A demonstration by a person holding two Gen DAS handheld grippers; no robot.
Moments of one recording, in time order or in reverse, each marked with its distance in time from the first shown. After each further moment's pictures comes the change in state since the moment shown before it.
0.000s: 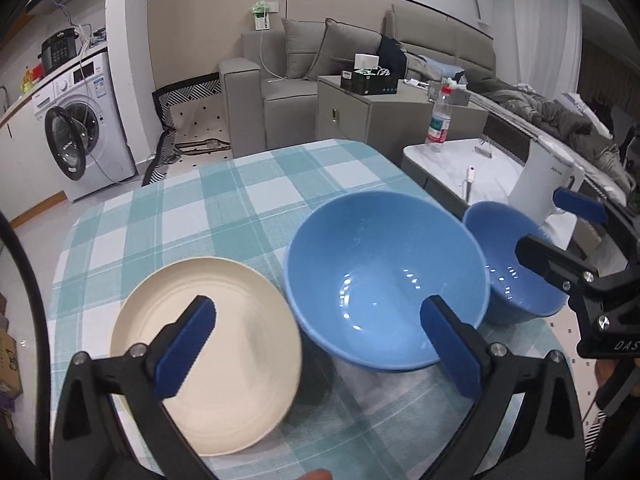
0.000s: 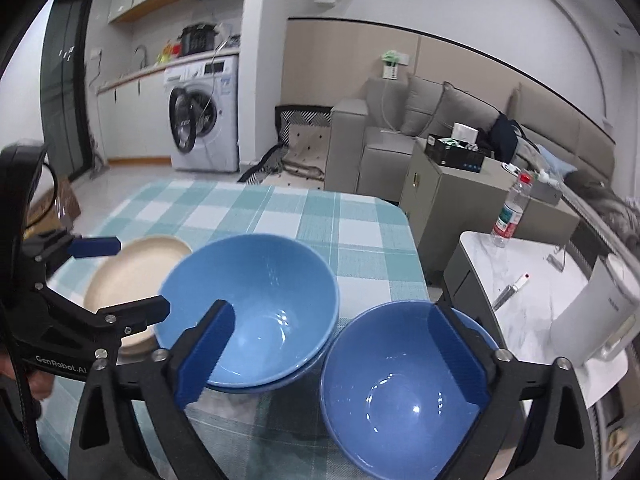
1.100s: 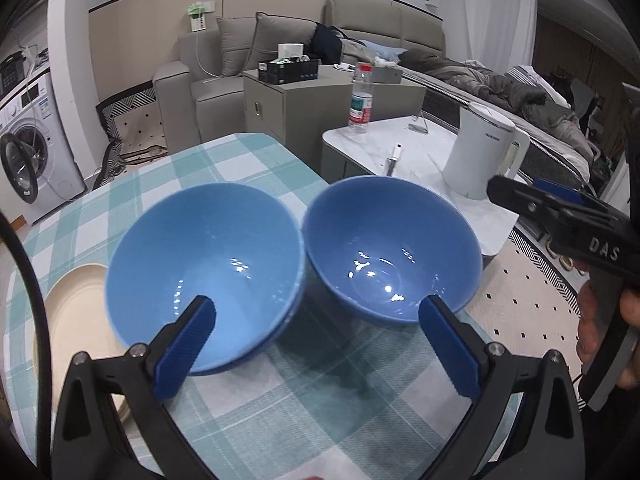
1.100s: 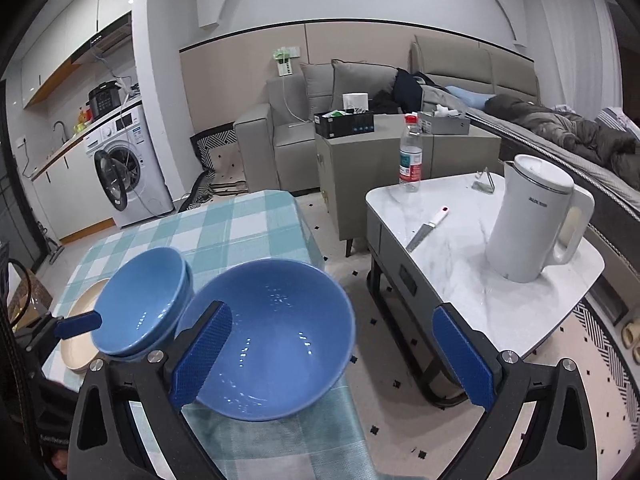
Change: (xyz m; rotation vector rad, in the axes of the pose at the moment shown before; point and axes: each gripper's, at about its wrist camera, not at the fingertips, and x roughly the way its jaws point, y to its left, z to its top) left arm 0.015 -0.140 -0.009 0.116 0.041 -0.124; right arm -0.054 -0.144 -0.052 0.312 0.030 -0.160
